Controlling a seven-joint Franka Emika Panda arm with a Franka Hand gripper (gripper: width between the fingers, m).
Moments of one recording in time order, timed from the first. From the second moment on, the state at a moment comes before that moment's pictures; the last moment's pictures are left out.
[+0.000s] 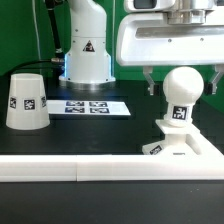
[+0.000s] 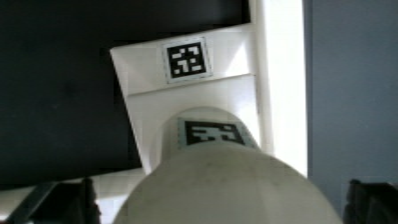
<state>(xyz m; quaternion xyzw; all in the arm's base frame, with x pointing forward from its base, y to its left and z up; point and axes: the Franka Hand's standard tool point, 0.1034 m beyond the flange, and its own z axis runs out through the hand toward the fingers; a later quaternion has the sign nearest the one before) 0.605 0.105 0.110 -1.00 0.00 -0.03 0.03</state>
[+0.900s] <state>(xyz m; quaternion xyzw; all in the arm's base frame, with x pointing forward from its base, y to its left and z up) 0.615 0.108 0.115 -0.90 -0.43 -0.03 -0.01</state>
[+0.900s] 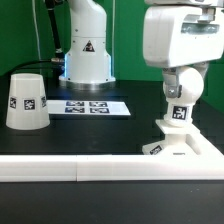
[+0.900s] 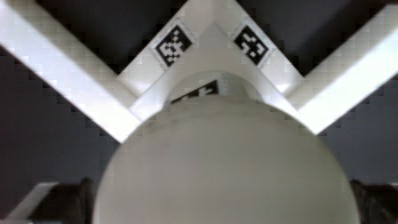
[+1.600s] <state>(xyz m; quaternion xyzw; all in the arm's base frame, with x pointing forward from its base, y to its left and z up) 0.622 0.104 0.118 -0.81 -0.59 -0.04 -0.03</state>
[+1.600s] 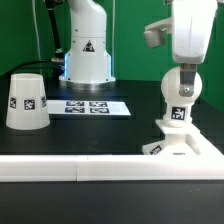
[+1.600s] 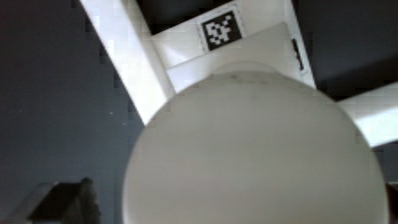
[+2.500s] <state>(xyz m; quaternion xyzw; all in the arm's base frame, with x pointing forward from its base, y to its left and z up) 0.621 0.103 0.117 -0.91 -0.41 -0.06 -0.02</state>
